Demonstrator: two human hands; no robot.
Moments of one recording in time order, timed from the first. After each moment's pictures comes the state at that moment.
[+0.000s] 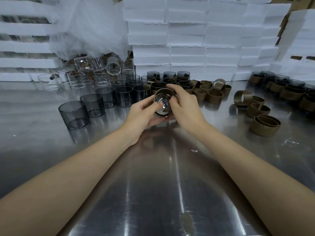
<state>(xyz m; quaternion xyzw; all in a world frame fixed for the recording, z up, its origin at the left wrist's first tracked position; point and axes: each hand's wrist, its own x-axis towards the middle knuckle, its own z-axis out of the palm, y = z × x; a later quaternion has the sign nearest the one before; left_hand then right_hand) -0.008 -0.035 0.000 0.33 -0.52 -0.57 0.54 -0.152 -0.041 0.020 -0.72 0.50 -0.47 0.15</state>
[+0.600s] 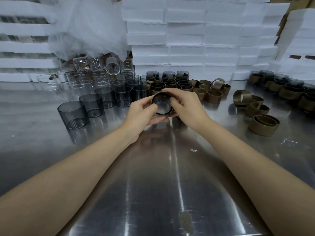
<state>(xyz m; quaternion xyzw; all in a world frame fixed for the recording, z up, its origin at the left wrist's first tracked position) -0.010 -0.035 0.005 0.38 -0.52 -0.54 0.54 -0.168 -0.053 0.019 -0.76 0.45 -0.44 0.16</state>
